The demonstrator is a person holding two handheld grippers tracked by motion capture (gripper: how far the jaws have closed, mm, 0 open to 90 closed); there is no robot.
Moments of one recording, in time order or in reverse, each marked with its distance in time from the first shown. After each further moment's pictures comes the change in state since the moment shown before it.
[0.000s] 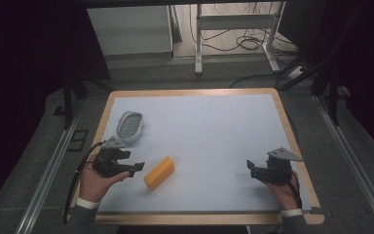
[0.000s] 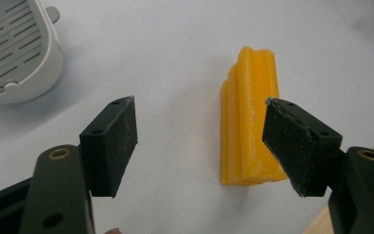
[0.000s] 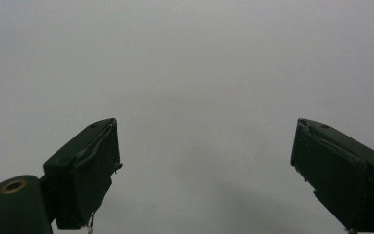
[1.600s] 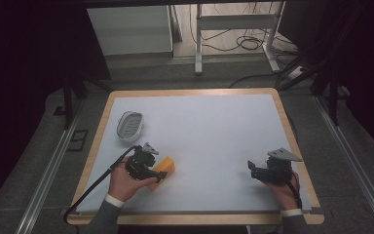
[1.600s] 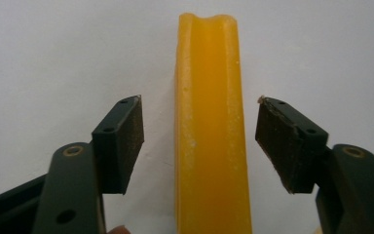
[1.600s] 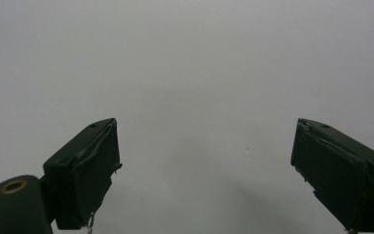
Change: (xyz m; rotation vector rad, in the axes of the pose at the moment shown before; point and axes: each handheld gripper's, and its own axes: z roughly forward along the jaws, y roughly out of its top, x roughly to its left) left arm -0.042 0.017 0.068 0.208 -0.019 0.084; right arm -0.003 -0.004 0.004 0.025 -0.026 0.005
